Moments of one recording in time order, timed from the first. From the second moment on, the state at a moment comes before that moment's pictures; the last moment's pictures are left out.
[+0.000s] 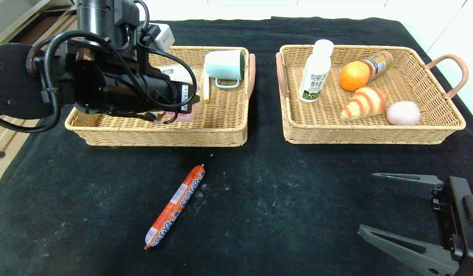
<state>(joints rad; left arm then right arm) -0.41 1.77 -1.62 0.15 0.22 0.00 0.48 1.17 -0.50 -0.55 0.48 -0.10</state>
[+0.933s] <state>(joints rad) -0.39 1.87 -1.69 0.10 0.26 -0.01 0.49 1.17 -0.49 -0.55 0.48 -0.11</state>
